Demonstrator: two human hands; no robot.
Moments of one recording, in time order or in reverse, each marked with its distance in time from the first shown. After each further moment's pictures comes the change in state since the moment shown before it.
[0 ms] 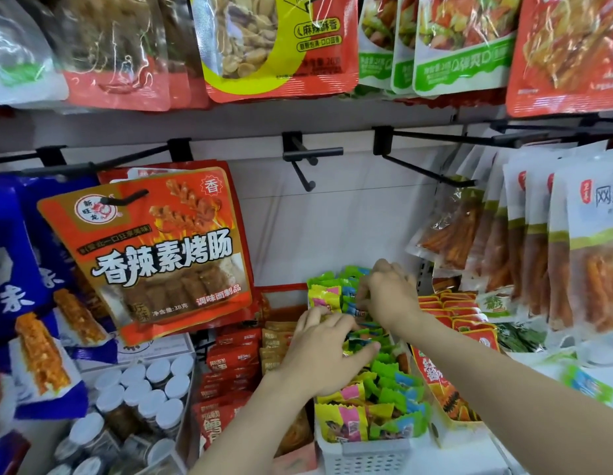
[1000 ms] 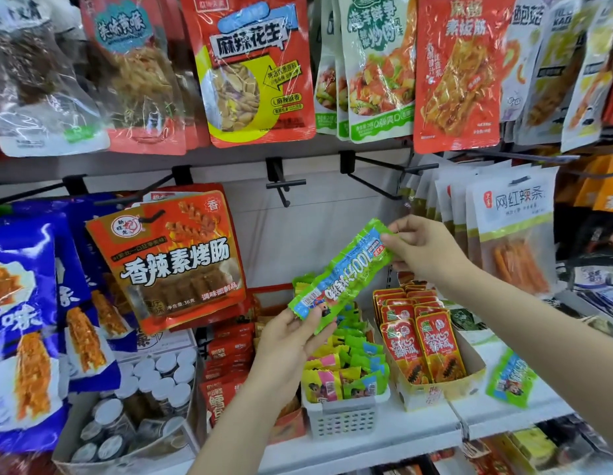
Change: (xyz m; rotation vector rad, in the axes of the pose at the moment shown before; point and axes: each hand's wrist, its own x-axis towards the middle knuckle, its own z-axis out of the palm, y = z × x) left_hand -0.072 0.052 -0.056 -1.700 0.252 -0.279; right_hand -0.081 0.037 -0.131 1.144 0.206 0.076
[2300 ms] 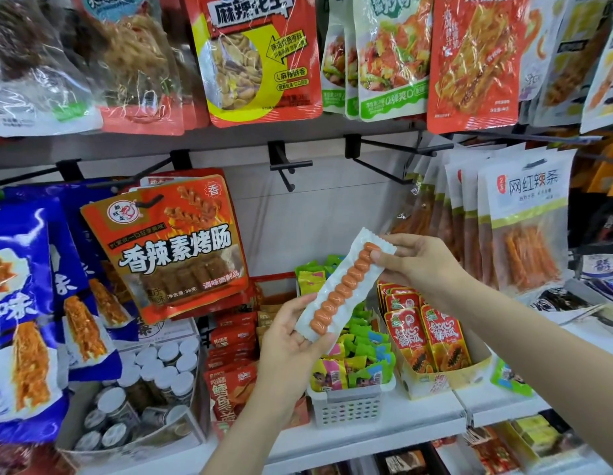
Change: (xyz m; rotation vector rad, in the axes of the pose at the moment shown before) left_hand -0.026 -0.005 -0.005 0.315 0.040 0.147; right_hand -0.015 0.028 0.018 0.357 -0.103 0.196
